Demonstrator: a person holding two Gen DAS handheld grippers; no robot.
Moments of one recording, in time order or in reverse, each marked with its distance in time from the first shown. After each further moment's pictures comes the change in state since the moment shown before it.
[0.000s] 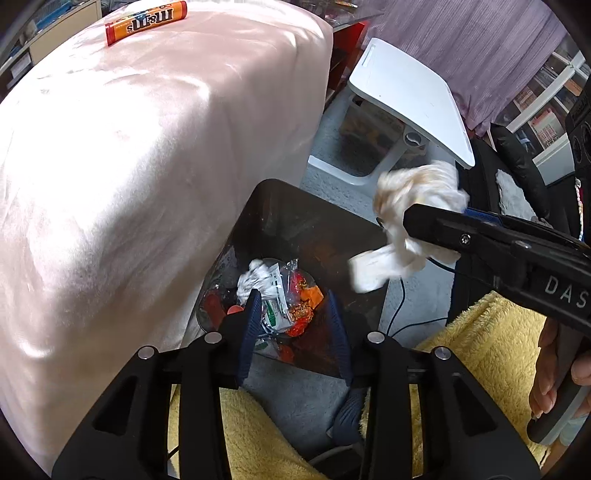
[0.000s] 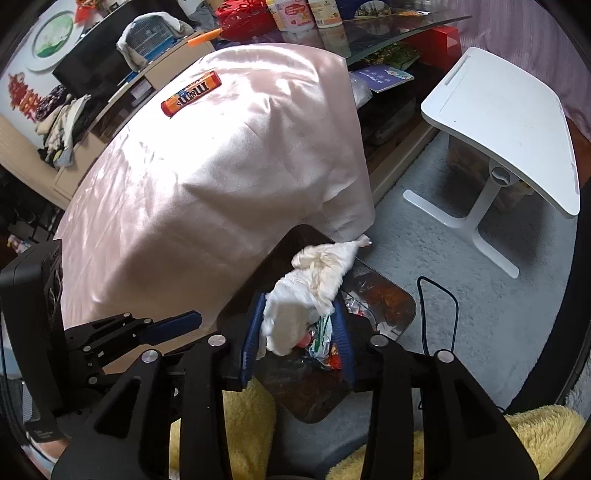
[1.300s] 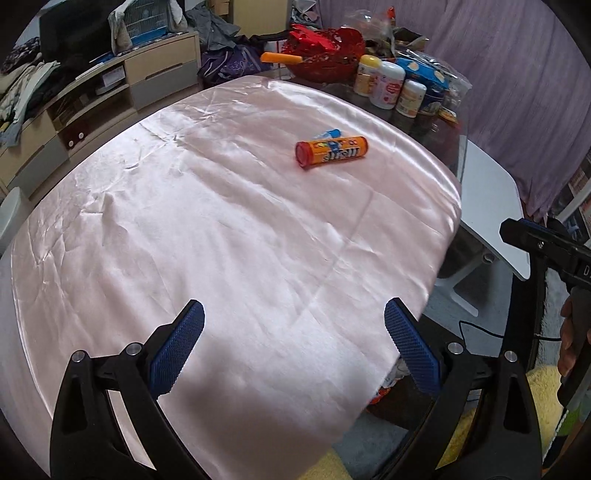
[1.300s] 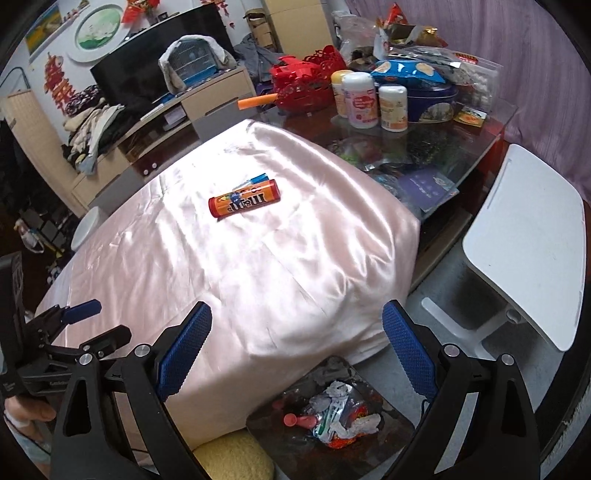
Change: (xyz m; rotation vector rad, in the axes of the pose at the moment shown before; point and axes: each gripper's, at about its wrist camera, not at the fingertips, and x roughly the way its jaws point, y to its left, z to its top) left arm -0.123 0.132 0.066 -0.180 -0.234 0.243; right arm -0.016 0.072 0.129 -0.170 -0.166 0.025
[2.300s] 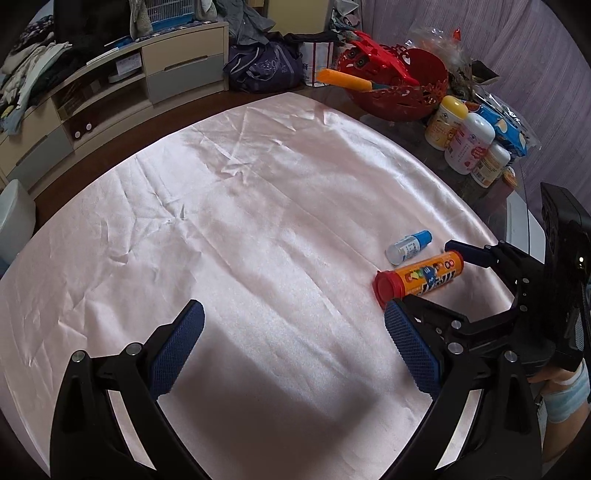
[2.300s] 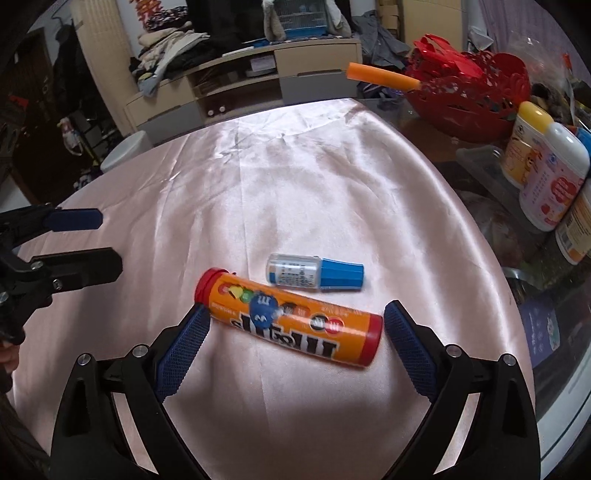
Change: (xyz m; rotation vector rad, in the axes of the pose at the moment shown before) left arm 0.090 0.060 0.139 -0.107 0.001 0.032; right arm 0.181 0.062 0.116 -0.425 0.088 0.186
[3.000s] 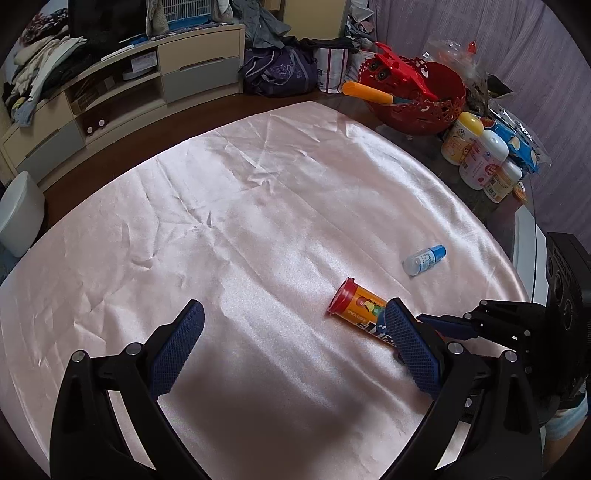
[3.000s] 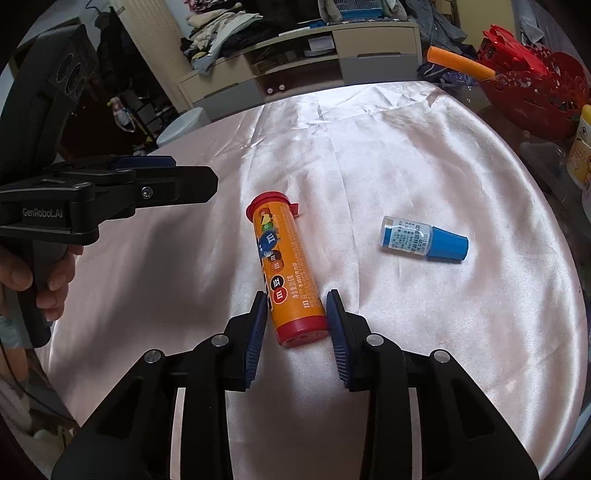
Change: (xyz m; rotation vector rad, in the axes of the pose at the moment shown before) left arm -0.008 0.018 0.006 -0.034 -0.018 0.022; right arm 0.002 0.037 -0.010 -0.056 0.079 0.207
